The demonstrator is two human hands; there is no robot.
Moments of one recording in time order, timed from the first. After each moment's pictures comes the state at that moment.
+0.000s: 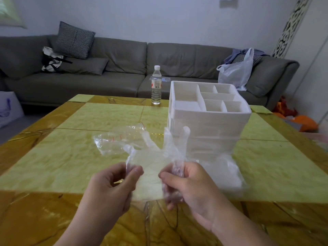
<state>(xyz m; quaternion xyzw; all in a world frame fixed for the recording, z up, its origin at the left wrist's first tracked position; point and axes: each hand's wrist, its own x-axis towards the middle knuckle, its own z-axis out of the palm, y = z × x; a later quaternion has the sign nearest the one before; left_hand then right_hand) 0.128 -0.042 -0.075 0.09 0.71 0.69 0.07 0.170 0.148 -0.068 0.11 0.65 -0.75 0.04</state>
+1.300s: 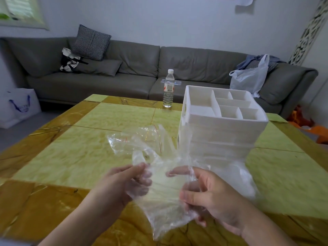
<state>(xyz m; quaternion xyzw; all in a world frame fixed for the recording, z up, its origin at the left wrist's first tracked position) 0.100 -0.058 -0.079 -0.01 0.58 0.78 0.23 0.177 0.172 -0.058 -0.01 0.70 -0.70 0.14</state>
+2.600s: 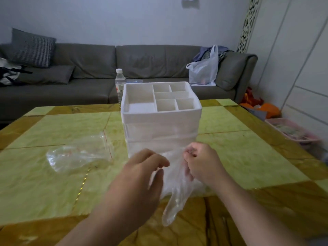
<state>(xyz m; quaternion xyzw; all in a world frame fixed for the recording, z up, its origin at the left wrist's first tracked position) 0.136 0.084 -0.057 0.42 0.84 0.32 -0.12 0.157 0.299 -0.090 0.23 0.84 -0.46 -0.16</state>
